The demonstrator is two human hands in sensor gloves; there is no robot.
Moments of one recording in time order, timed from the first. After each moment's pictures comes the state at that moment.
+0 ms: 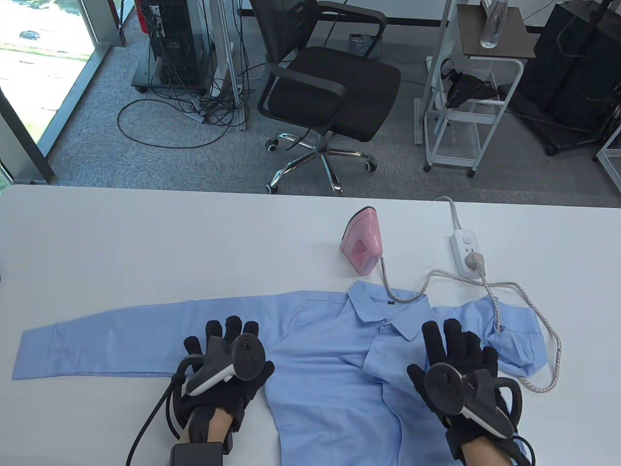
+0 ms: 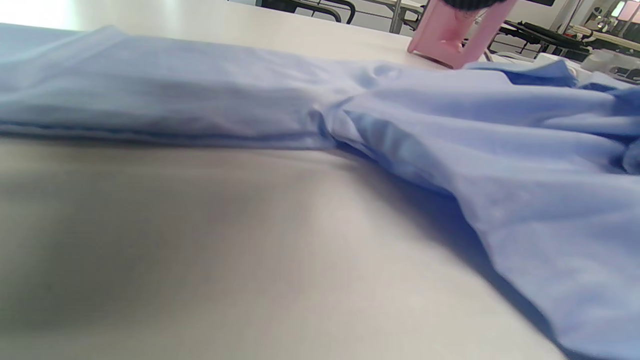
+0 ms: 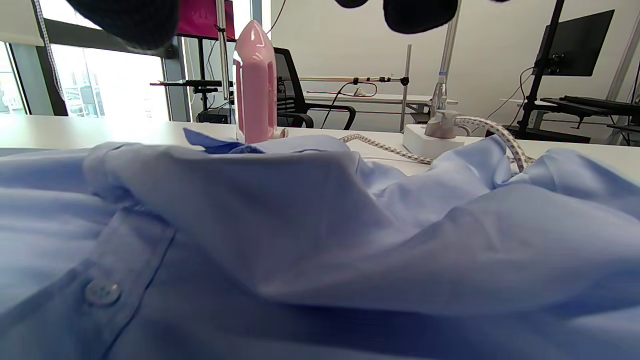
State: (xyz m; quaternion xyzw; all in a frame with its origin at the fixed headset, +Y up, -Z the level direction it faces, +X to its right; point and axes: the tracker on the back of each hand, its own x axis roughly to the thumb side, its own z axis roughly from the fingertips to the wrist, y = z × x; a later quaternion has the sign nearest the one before) left_hand -0.139 -0.729 -0.248 -0.22 -0.09 0.07 0.97; right_hand 0.218 -0.686 -0.215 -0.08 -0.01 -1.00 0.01
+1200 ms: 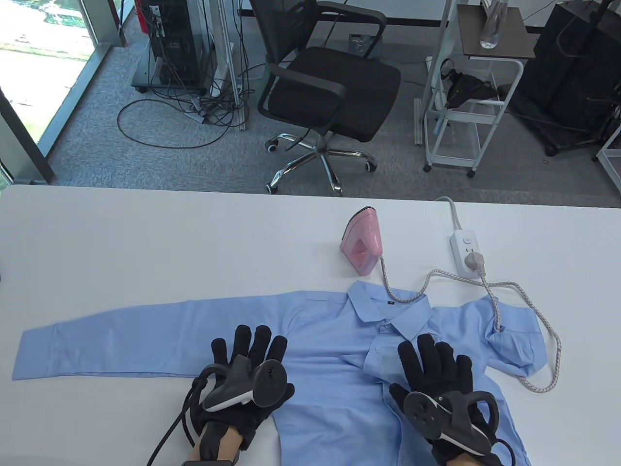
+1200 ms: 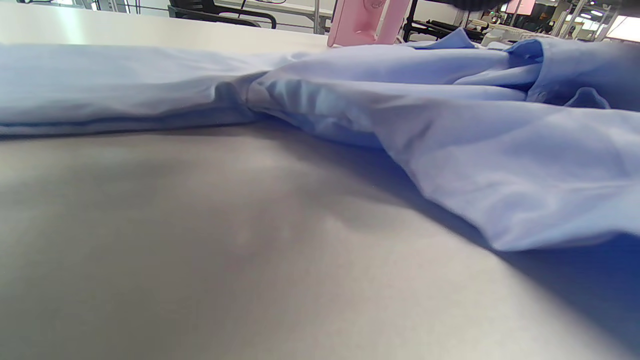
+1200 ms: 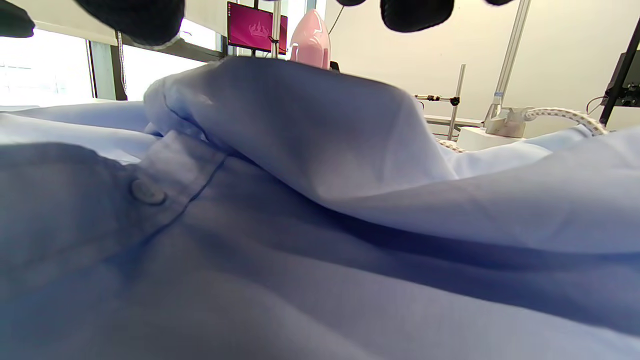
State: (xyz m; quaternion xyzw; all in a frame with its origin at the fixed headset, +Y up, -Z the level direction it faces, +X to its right) left_hand -0.116 -0.735 -0.233 -0.18 -0.20 0.04 0.96; right_hand 0.203 -0.722 -0.207 -0.15 0.02 -0.99 0.04
